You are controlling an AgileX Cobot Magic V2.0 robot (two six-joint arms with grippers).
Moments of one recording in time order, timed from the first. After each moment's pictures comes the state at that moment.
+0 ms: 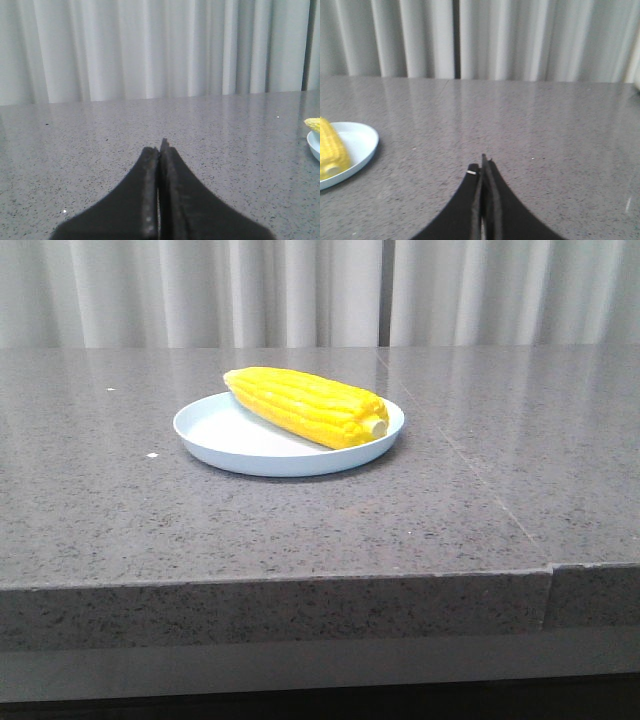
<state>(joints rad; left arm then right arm) 0.02 0.00 0.01 0.00 -0.01 0.02 0.07 0.08 -0.25 0.01 0.25 0.04</state>
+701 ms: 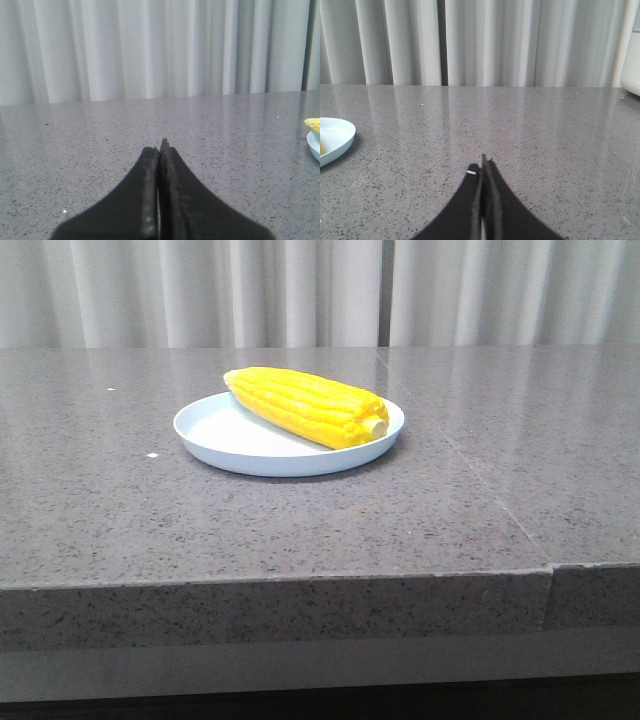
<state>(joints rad) 0.02 0.00 0.01 0.00 -0.01 0.02 0.03 -0.01 0.03 0.01 -0.03 0.04</state>
